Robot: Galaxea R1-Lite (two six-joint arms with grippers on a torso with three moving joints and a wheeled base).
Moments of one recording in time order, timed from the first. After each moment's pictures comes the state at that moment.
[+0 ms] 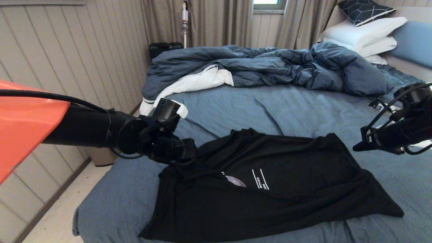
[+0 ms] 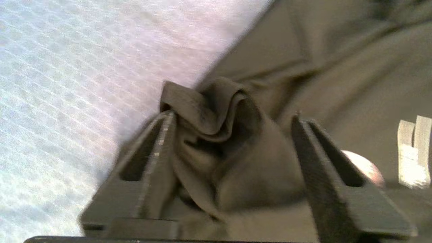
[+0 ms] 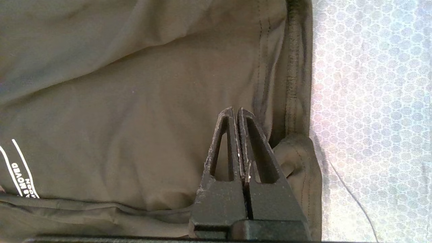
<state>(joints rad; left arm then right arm) -0.58 2.03 -1.35 0.14 0.09 -0.49 -0.34 1.92 -1.50 0.56 0.31 -0.03</state>
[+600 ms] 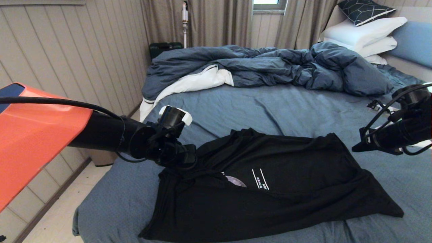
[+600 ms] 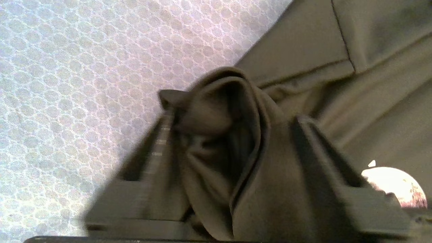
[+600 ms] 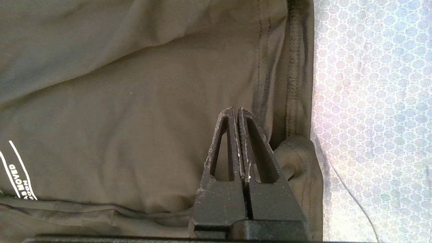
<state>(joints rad) -0.58 2.09 -1.36 0.12 0.12 -0.47 -0.34 1.93 -1.51 0.56 0.31 -0.03</state>
